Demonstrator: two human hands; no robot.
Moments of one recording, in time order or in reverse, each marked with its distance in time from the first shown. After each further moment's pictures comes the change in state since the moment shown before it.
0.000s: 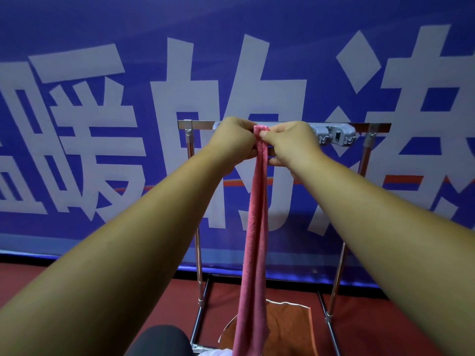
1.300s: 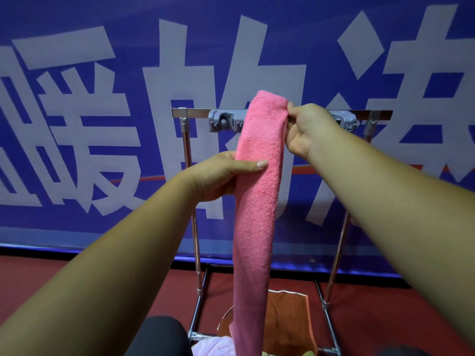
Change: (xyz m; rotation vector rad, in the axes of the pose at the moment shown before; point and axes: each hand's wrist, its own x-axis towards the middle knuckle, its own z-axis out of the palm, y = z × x) left_hand -0.033 -0.070 -0.003 -0.433 -0.578 -0.169; right_hand 0.033 0.000 -0.016 0.793 0.020 0.269
